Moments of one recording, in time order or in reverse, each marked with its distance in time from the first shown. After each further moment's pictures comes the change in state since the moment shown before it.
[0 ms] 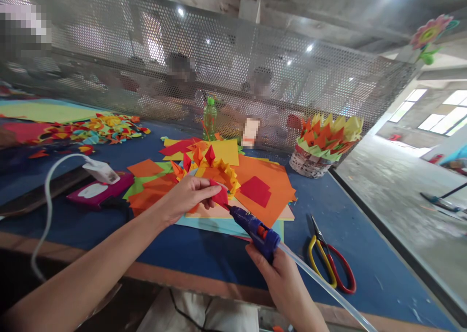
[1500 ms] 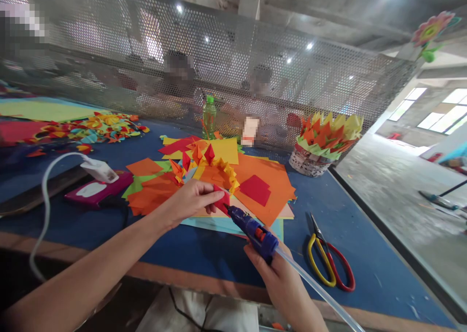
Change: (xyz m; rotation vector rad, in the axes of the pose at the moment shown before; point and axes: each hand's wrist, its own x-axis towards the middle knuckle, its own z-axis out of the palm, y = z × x) left_hand -0.001 -0.009 0.007 0.062 -0.055 0.001; right_hand -0.005 0.011 0.001 -0.052 0.043 0.010
